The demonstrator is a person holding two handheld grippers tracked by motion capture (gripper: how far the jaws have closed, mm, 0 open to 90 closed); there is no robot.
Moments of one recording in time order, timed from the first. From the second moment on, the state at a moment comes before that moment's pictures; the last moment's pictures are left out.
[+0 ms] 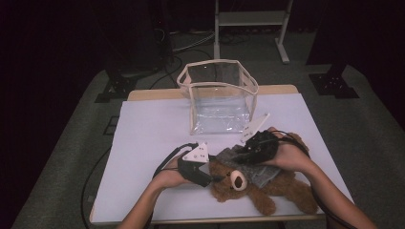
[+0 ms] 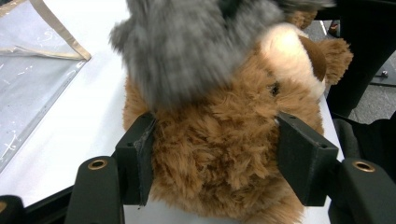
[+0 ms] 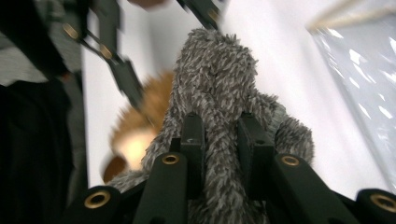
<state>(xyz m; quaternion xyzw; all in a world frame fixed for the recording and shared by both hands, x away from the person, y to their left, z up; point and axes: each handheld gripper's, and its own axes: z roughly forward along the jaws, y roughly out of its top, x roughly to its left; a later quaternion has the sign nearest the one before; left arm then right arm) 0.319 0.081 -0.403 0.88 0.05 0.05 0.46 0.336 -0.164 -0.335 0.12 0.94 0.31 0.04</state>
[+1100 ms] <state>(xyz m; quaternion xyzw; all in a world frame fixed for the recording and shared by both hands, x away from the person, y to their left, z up) 0.348 0.067 -0.376 0.89 0.08 0.01 0.44 0.318 -0.211 -0.349 0.16 0.91 0.38 0.07</state>
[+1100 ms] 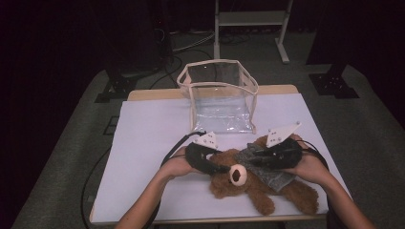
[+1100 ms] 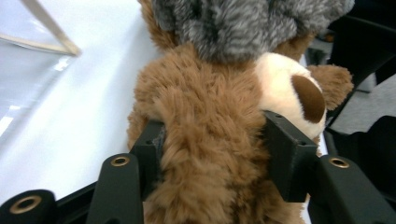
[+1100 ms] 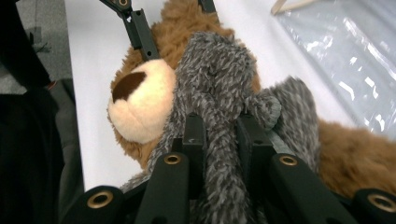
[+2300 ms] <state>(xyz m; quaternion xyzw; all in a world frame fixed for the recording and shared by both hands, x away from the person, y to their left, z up) 0.351 0.076 -0.374 0.90 0.07 -0.03 0.43 0.312 -0.184 -0.356 0.14 0.90 0.40 0.05</state>
